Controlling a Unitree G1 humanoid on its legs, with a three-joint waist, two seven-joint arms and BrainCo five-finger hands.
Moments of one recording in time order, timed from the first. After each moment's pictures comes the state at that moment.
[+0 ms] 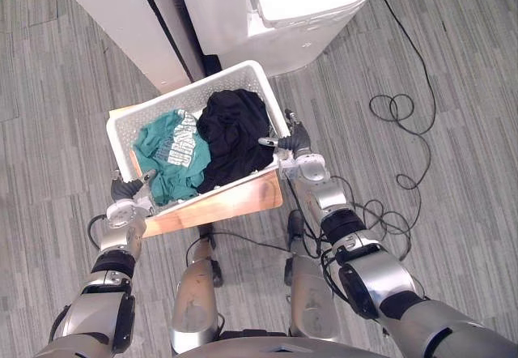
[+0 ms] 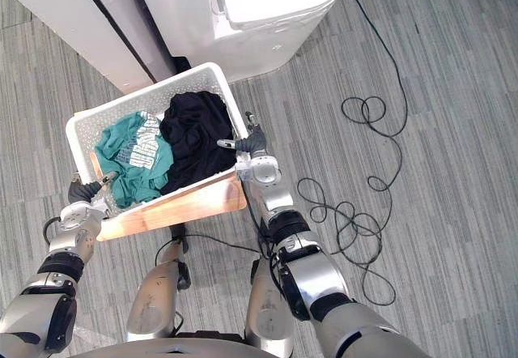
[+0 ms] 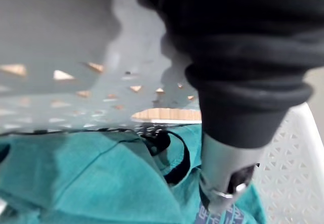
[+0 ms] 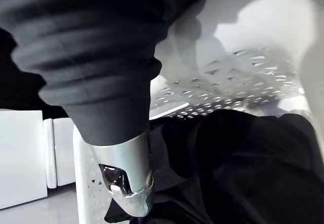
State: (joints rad) left arm -0.44 0.30 0.10 0.84 -0.43 -0.06 0.29; right arm -0.72 -0.11 0.18 0.68 0.15 -0.02 -0.21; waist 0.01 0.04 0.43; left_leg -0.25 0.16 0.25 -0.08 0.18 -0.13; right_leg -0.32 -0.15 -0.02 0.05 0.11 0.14
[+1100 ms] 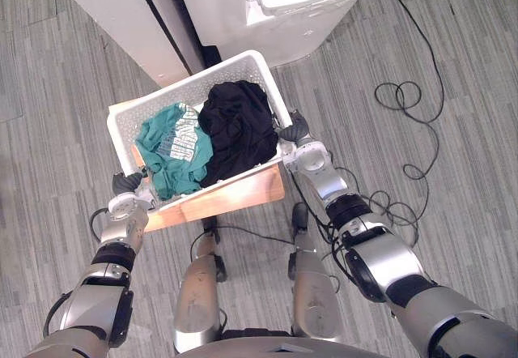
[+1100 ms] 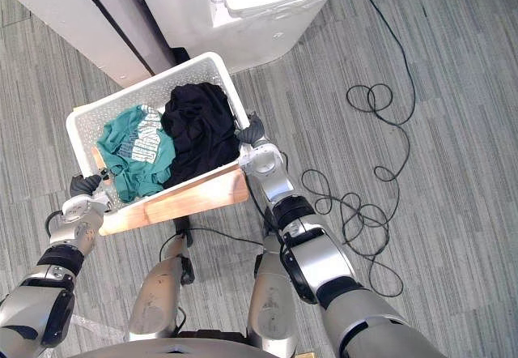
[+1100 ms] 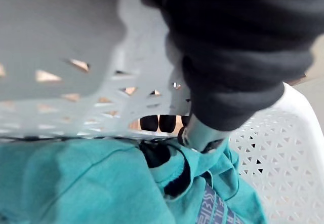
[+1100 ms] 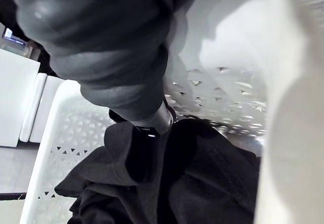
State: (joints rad) left arm -0.48 0.34 0.01 0.85 -0.56 -0.06 0.33; right arm -0.83 -0.18 0.27 0.77 -0.08 0.01 -0.19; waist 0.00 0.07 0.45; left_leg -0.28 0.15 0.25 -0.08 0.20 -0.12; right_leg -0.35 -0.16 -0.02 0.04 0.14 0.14
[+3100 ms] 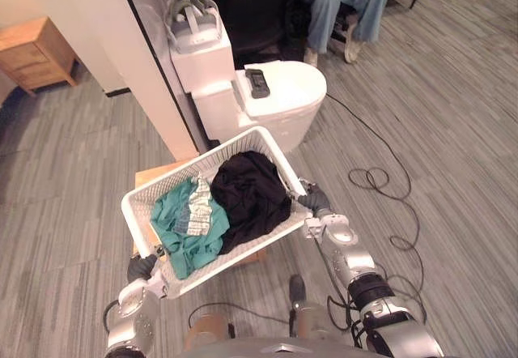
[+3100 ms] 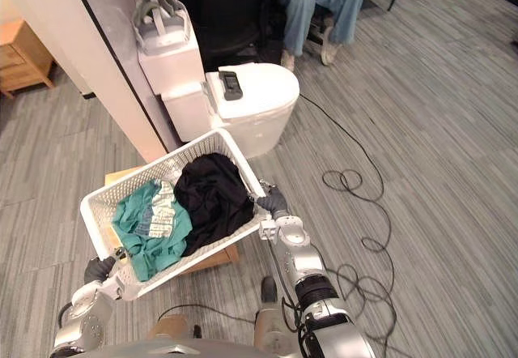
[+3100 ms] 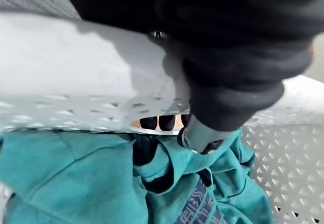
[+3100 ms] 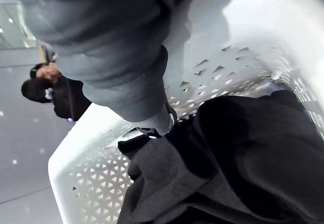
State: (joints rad) left arm 0.09 0.11 0.09 0.48 -0.50 -0.02 0.22; right arm -0.29 -0.20 0.13 0.52 0.32 -0.06 0.00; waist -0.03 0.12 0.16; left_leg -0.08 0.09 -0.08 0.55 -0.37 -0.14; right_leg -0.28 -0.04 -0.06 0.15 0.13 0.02
